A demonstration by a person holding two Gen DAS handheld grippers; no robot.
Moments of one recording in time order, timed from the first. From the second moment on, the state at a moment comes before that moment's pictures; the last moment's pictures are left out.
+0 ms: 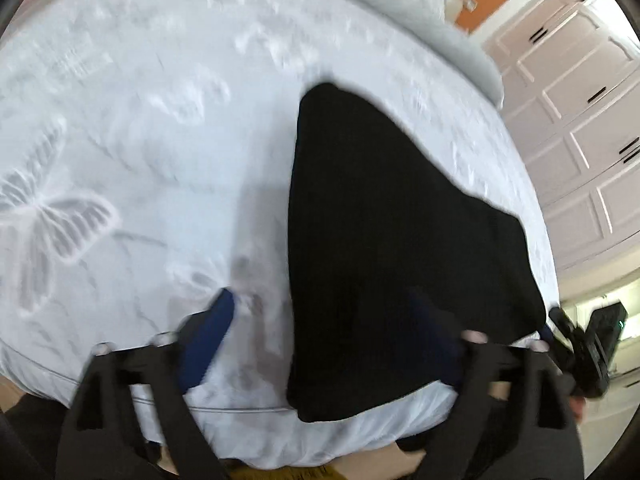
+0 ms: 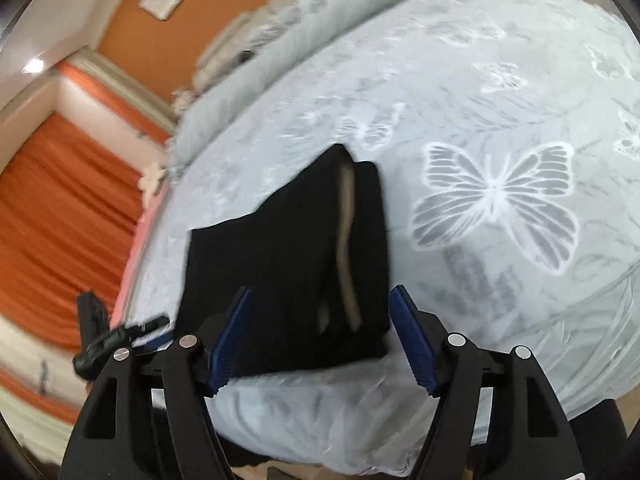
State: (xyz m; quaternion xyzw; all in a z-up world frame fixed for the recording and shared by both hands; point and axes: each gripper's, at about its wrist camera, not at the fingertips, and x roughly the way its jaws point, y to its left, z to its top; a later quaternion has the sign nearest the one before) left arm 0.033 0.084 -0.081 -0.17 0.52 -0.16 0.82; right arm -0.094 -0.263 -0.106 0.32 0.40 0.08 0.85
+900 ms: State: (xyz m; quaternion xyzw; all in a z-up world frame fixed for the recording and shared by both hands) left arm 0.064 0.053 -0.111 -0.13 0.55 -0.13 0.81; right arm 0.041 -0.272 -0.127 0.18 0.48 0.03 0.86
